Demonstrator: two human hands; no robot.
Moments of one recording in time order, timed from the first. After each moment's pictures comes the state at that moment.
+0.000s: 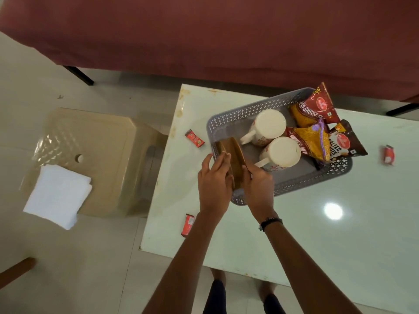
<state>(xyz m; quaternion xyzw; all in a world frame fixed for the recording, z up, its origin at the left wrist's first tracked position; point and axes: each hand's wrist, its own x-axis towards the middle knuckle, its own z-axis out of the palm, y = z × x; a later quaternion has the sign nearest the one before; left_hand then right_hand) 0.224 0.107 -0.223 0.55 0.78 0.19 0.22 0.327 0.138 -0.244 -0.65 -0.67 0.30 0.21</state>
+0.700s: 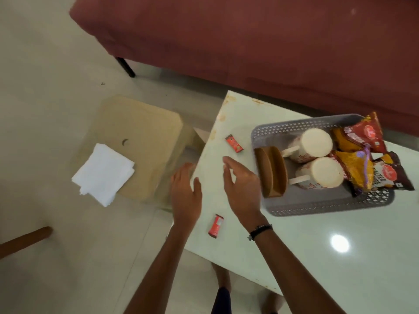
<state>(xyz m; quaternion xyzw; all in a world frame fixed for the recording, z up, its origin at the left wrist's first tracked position) 0.096 0.024 -0.208 0.38 0.85 0.32 0.17 0.204 0.101 -0.192 -0.51 -0.75 0.33 0.26</state>
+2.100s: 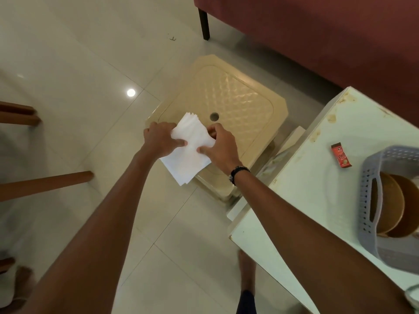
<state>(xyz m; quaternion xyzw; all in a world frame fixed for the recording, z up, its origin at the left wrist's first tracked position) -0.197 -0.044 -0.231 0.30 0.91 0.02 0.27 -0.064 0.049 -0.265 -0.40 -0.73 0.55 0.06</state>
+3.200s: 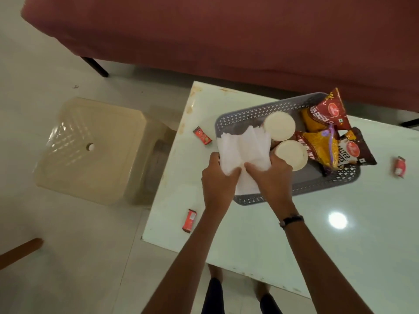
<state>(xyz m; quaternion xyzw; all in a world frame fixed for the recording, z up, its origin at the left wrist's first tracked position) 0.231 0.115 -0.174 0.29 0.83 0.32 0.35 0.333 0.160 -0.171 -0.67 -0.60 0.40 0.19</state>
